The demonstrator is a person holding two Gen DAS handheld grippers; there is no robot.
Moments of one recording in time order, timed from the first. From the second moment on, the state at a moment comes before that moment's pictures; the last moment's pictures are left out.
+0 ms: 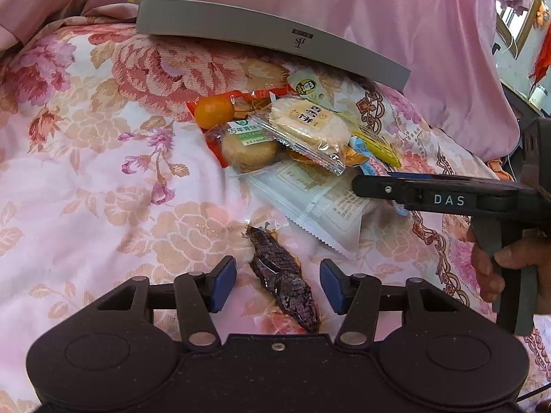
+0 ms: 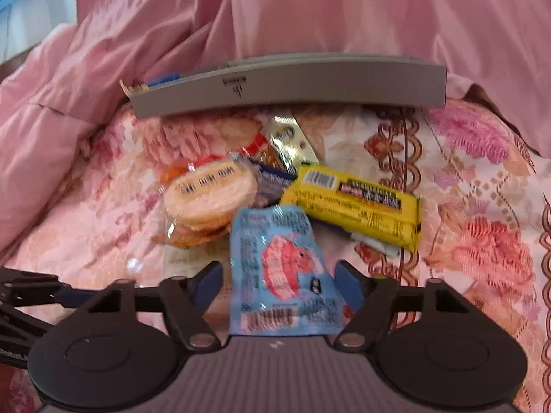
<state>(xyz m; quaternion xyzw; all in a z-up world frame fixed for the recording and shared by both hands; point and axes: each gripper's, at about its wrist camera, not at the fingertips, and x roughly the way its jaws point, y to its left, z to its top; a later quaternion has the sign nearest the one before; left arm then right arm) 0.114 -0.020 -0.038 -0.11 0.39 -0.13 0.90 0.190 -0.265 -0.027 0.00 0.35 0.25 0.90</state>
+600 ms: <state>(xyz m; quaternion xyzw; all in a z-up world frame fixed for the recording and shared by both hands) 0.098 -0.006 -0.029 -0.10 0.43 -0.11 0.89 0.103 -0.237 -0.031 -0.02 0.34 0.24 0.91</state>
